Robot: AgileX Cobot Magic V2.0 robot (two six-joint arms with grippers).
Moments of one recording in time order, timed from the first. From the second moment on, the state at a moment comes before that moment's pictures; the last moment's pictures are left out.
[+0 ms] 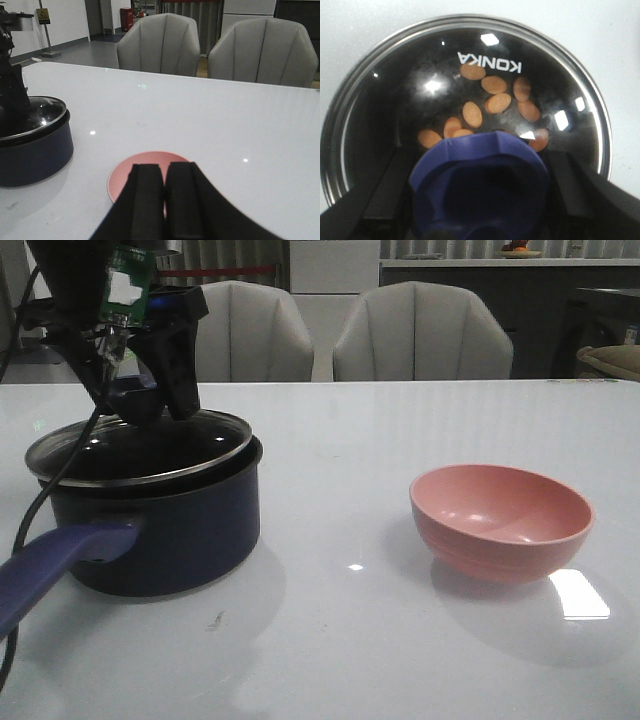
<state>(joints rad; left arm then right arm) -0.35 1.87 -1.61 -0.16 1.13 0.08 0.35 0.18 -0.14 0.20 0.08 -0.13</state>
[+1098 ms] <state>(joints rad) -0.36 1.88 -1.61 -0.22 1.09 0.10 0.35 0.18 -0.14 0.20 0.08 -0.13</state>
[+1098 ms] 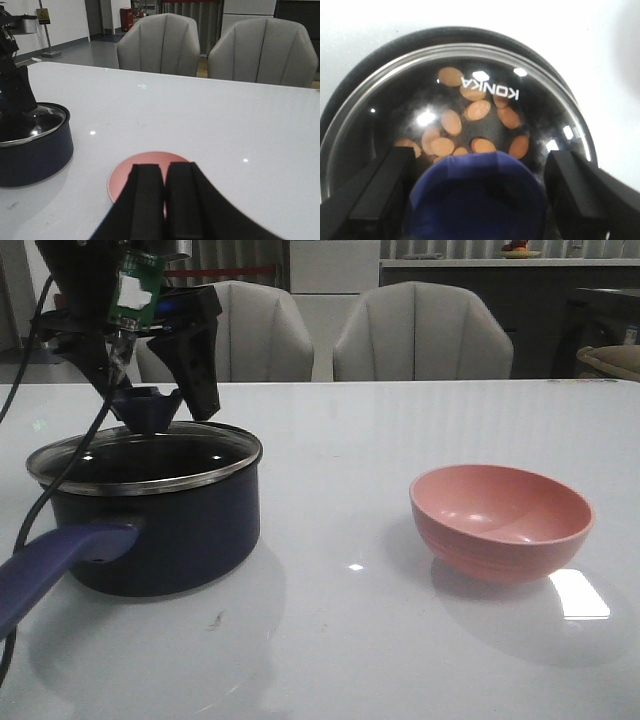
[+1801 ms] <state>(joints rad) -0.36 1.74 -1.68 -0.14 1.05 0.10 0.35 0.18 -0.14 0.20 0.08 -0.13</state>
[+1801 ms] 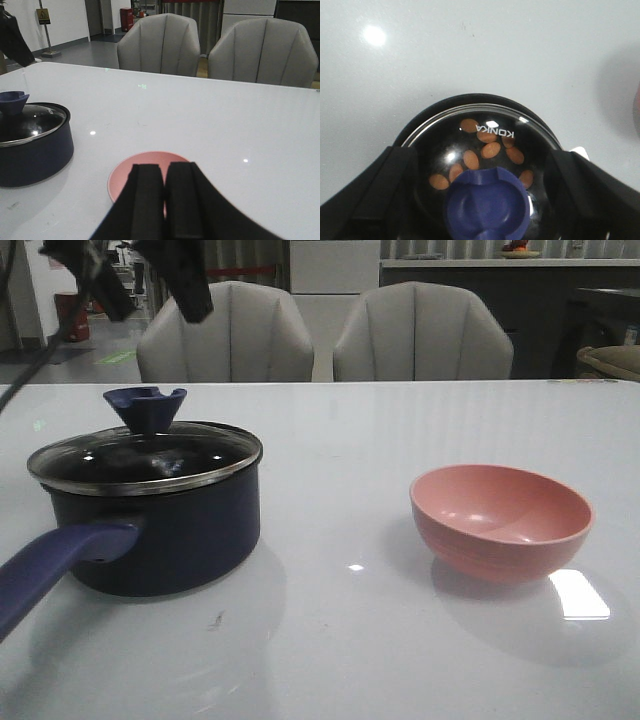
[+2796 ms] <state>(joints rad) -0.36 0.58 -0.68 -0.15 0.57 0.10 0.35 0.18 -0.14 0.20 0.08 -0.13</state>
